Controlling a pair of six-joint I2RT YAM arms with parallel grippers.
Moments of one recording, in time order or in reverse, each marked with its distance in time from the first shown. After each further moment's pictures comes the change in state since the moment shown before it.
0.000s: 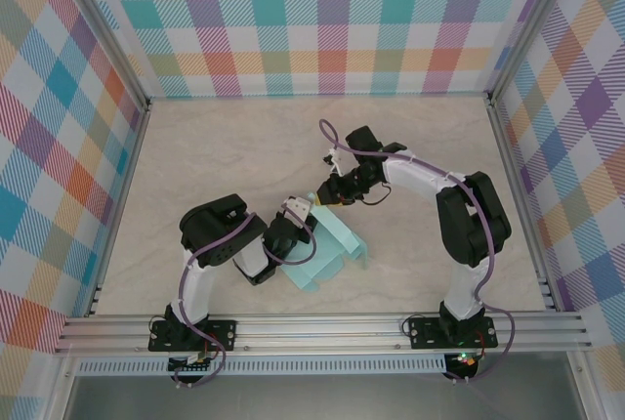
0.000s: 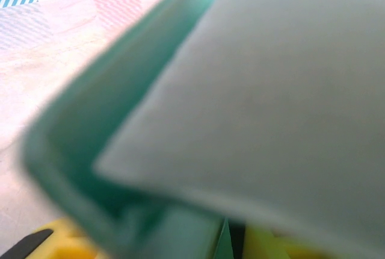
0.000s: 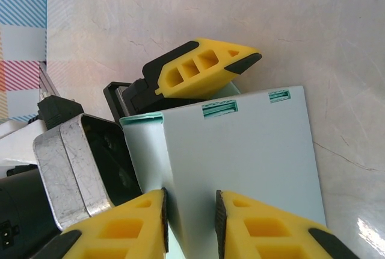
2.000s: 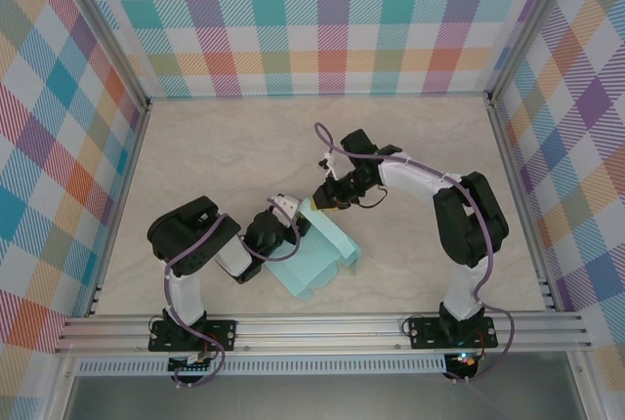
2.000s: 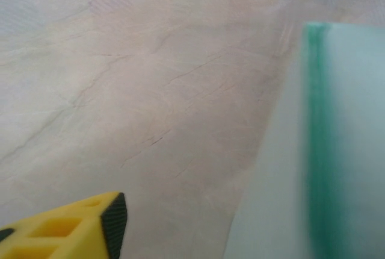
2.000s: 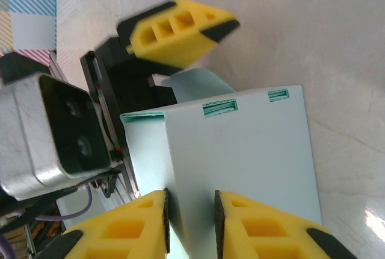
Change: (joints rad) left arm 0.099 -0.196 -0.112 -0.130 0.184 0.012; right arm 0.029 0.003 -0.006 -0.002 -0.034 0.017
